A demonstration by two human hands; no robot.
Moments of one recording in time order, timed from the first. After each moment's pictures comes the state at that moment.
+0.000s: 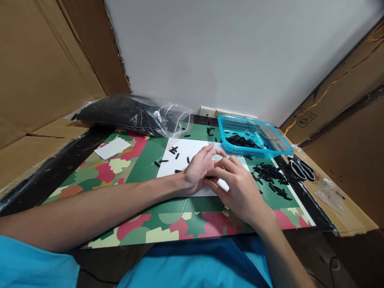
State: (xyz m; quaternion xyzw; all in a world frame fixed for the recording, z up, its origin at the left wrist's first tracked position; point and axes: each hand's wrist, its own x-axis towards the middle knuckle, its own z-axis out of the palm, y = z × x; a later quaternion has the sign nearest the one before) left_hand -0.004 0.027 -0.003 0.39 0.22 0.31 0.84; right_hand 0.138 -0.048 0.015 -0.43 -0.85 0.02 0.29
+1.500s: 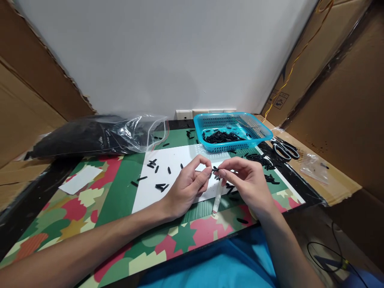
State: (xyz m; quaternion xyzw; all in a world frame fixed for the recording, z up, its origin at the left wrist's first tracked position) left_hand -0.005 0.006 0.001 0.65 0.25 0.31 0.65; right_hand 0.179 -0.050 0.002 -0.45 -0.51 0.41 0.61
